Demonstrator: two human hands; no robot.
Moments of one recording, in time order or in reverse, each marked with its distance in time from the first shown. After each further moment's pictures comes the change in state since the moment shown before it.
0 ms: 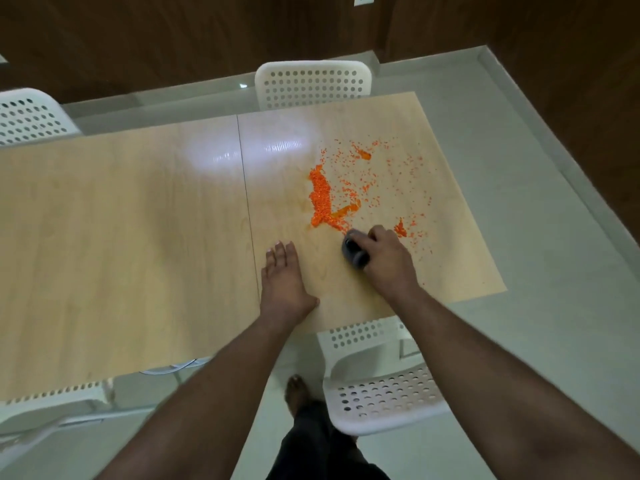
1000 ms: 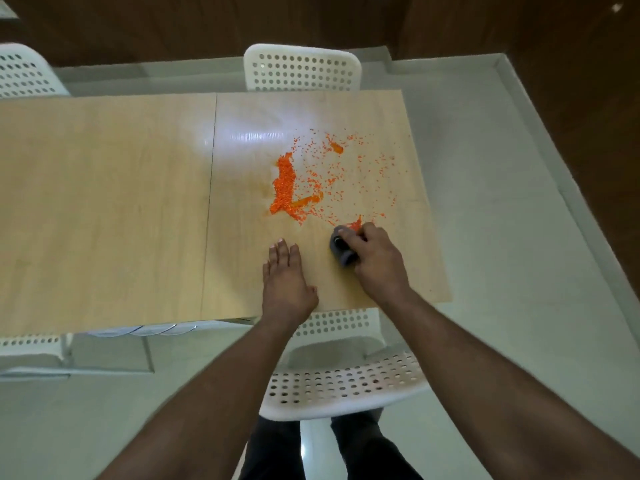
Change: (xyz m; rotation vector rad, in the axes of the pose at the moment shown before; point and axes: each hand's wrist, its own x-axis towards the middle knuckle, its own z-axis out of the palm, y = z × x) left_hand -0.030 0.114 0.059 -0.028 0.074 -0.056; right_hand -0.019 0.092 -0.038 0.065 -0.009 -0.165
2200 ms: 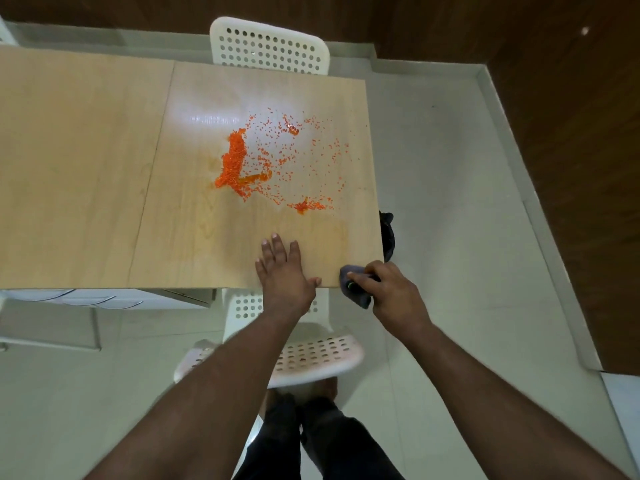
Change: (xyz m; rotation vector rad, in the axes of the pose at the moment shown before) left_hand -0.027 0.119 0.065 -0.044 -0.027 -0.104; right_hand -0.117 0.149 -0.040 -0.124 -0.037 -0.211
